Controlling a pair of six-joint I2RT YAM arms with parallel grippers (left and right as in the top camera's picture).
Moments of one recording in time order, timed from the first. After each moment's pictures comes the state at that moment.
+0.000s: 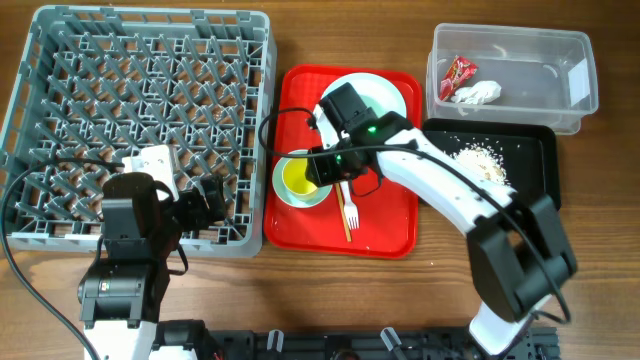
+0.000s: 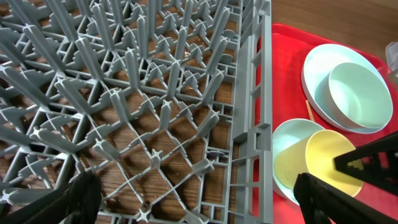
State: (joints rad) left arm 0.00 0.77 0.71 -0.67 0.08 -0.21; right arm 0.61 1.88 1.32 -0.67 -0.35 0.34
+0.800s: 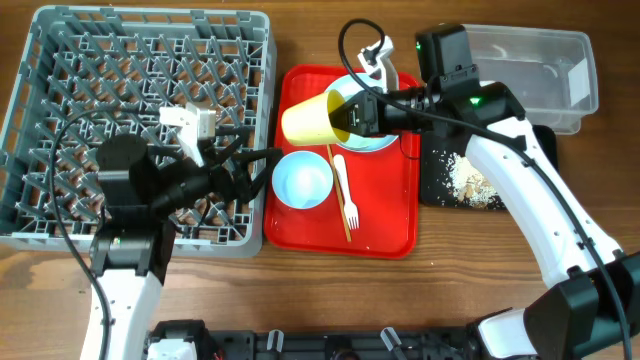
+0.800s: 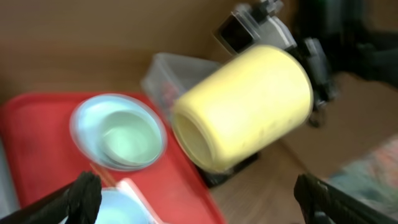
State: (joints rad) left arm 0.00 0.99 0.72 -0.06 0.97 -0.33; right arm 0.33 1.62 1.41 -0.65 -0.98 0.38
